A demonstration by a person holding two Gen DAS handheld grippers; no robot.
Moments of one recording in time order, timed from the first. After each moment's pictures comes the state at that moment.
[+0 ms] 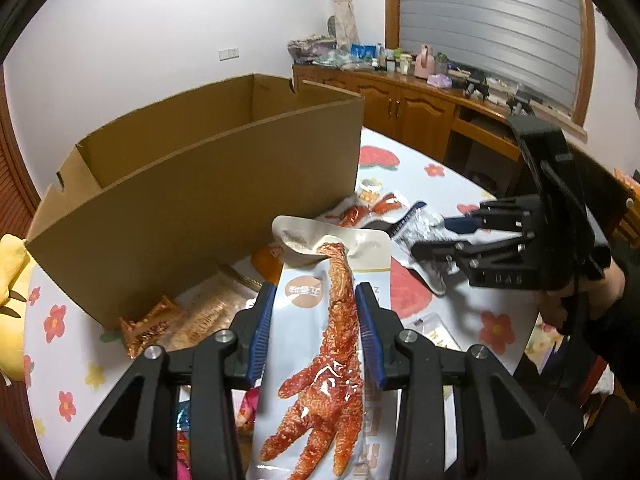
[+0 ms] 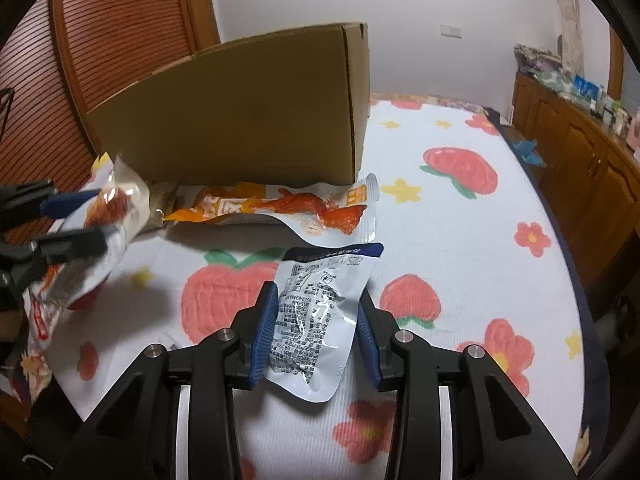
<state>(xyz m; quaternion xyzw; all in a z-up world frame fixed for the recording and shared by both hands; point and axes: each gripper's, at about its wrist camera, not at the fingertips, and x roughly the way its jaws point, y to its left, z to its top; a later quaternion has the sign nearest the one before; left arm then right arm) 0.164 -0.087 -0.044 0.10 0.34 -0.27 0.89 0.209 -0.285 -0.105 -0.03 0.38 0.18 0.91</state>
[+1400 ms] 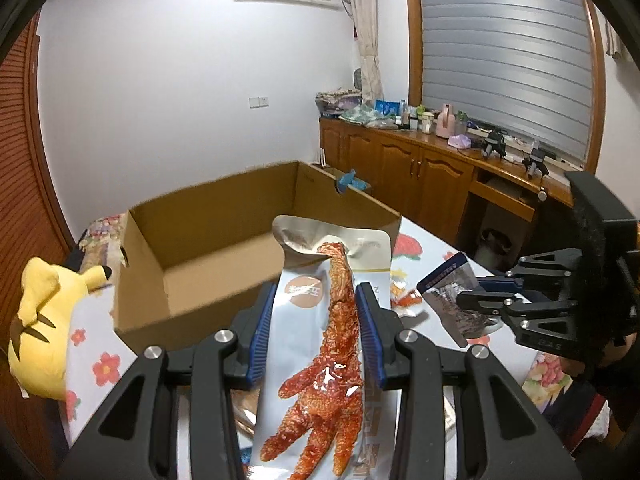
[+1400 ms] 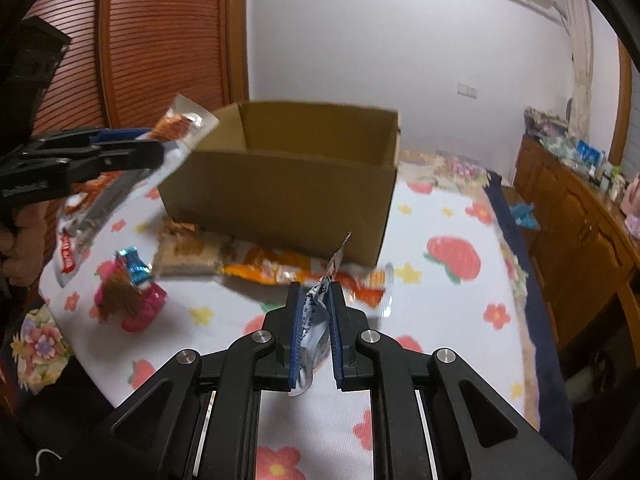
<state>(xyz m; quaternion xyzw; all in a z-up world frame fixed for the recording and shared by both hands) 0.177 -0.050 0.031 0.07 0.26 -0.24 0.93 0.174 -0.258 -0.027 -0.09 0.30 0.20 0.93</state>
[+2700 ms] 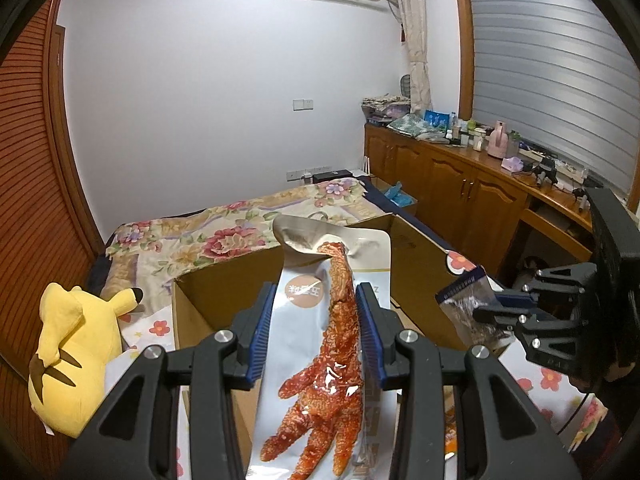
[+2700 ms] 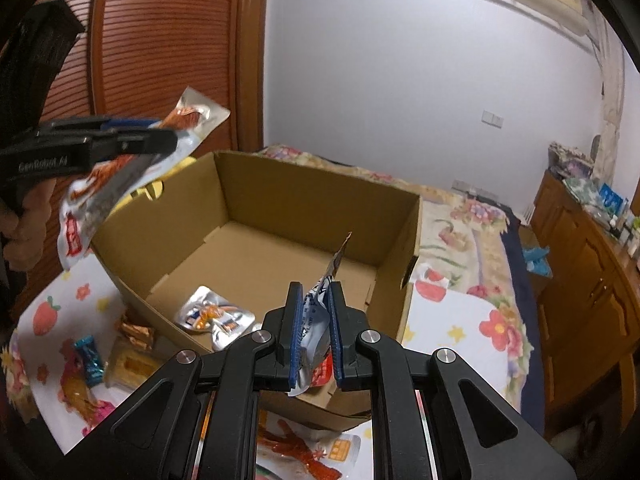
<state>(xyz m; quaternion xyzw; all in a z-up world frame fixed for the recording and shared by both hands) 0.315 -0.020 0.062 0.05 0.27 -0.17 0.95 0.316 -0.226 0.012 -0.12 0.29 0.23 0.92</state>
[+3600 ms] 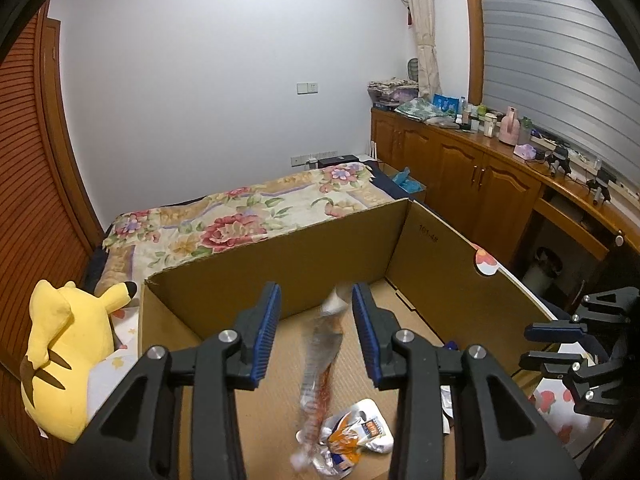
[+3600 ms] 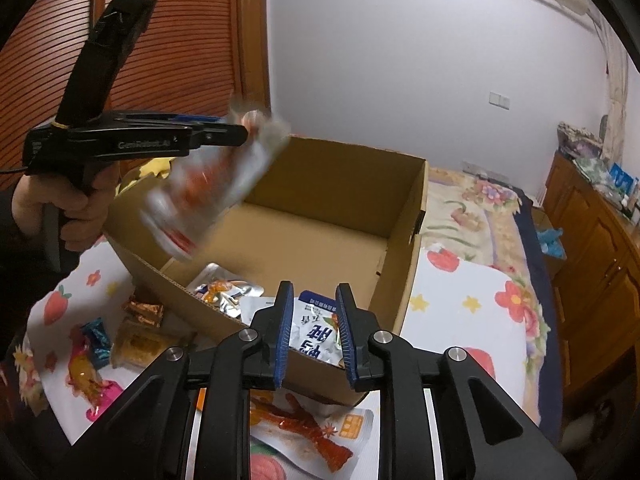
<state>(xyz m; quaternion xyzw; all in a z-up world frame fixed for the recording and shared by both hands) 0.357 -0.042 0.037 0.06 0.29 -0.16 0.94 0.310 -0.238 -0.002 -0.10 0.31 0.25 0.91</state>
